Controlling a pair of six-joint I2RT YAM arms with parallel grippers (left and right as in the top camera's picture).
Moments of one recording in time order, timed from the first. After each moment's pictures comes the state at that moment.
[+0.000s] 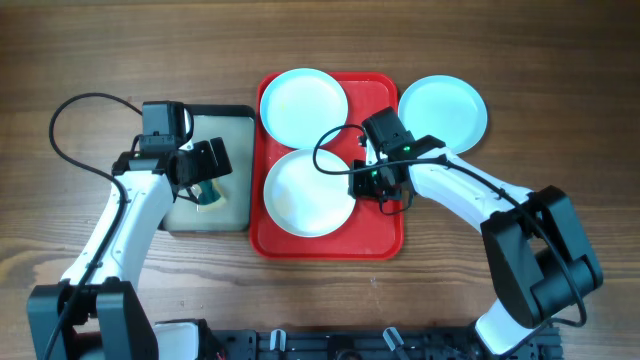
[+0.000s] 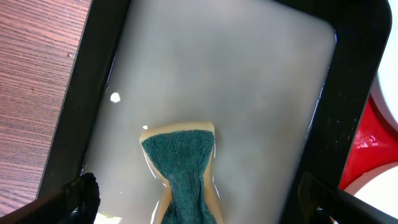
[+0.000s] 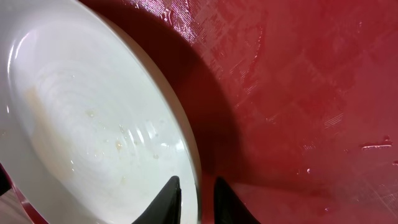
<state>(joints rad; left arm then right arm) 0.02 1.49 0.92 -0.58 -0.03 -0.26 0.48 1.81 1.03 -0.53 -0.33 0.55</state>
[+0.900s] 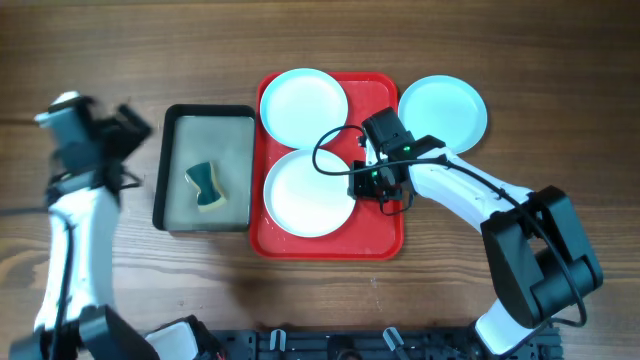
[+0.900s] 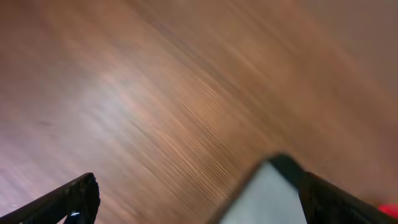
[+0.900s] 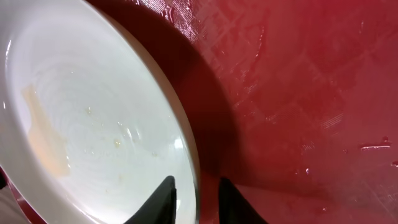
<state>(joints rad) 0.40 1.38 0.94 -0.32 -0.06 -0.44 0.48 1.81 1.03 -0.53 -0.32 0.53</state>
